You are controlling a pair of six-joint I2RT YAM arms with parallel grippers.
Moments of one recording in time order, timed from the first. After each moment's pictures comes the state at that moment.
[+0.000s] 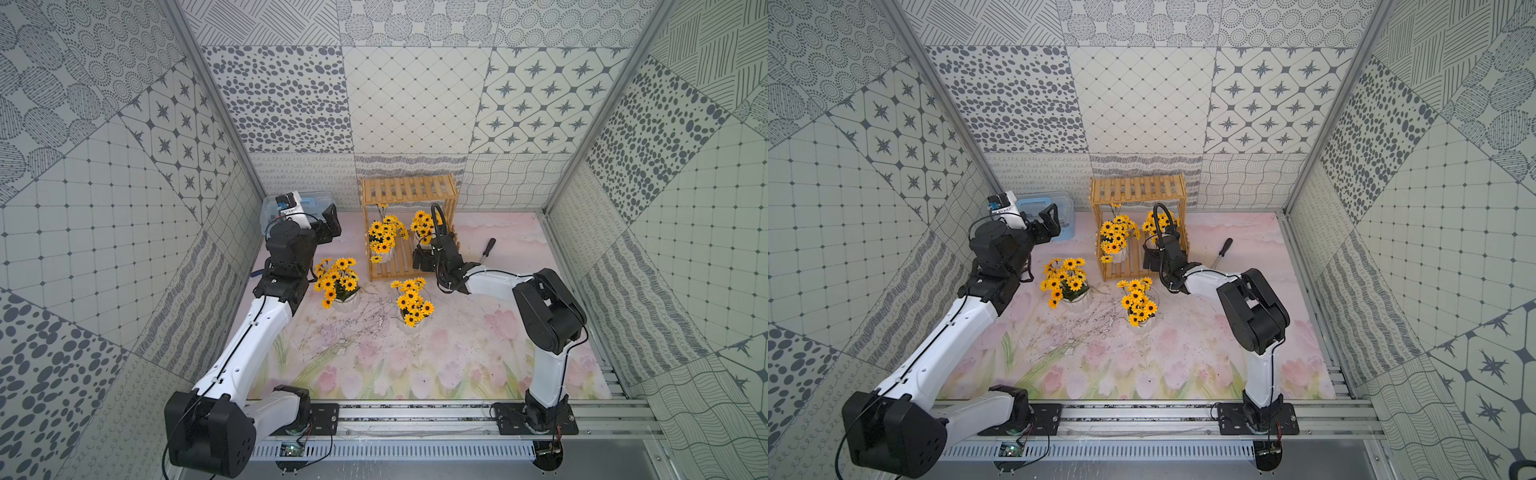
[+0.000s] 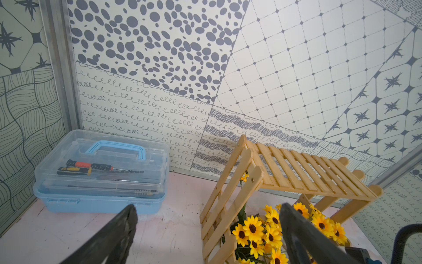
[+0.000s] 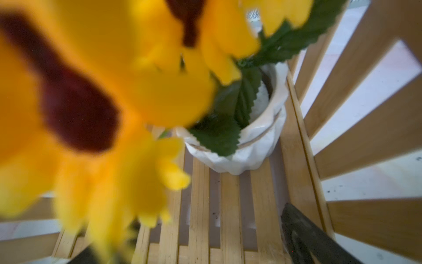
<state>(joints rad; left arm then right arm) -0.18 1.16 0.98 0.13 -0.08 -0.31 0.54 1.94 1.17 0.16 0.21 0.45</state>
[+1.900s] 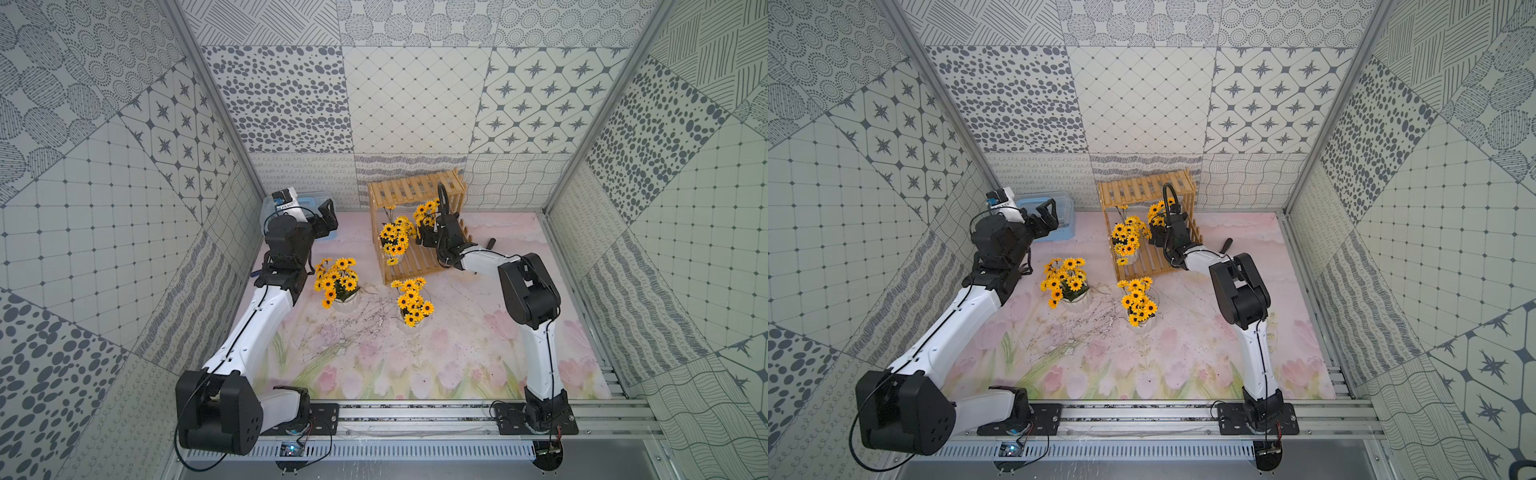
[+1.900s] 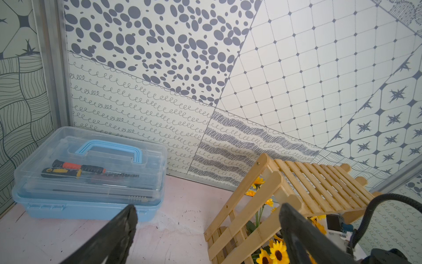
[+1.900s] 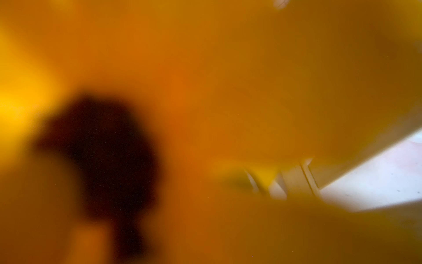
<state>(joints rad) -0.12 1.25 1.00 0.20 -0.01 -0.37 0.44 2.21 1.55 0.16 0.13 0.36</state>
